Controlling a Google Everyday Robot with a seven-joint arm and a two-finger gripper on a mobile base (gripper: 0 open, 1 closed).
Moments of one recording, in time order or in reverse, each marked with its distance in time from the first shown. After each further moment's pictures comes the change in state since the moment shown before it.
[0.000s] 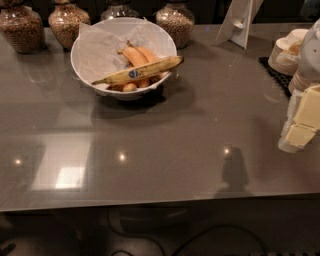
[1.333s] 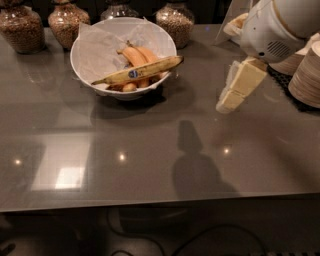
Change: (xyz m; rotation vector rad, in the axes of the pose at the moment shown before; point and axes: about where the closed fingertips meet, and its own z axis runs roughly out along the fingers) arm -0.100 -0.063 0.025 0.126 -0.288 -0.104
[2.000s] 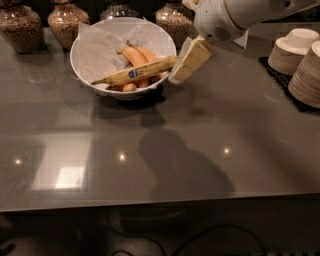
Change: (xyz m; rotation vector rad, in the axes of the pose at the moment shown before) arm -0.093 -0.059 0.049 0.117 -0.277 -0.071
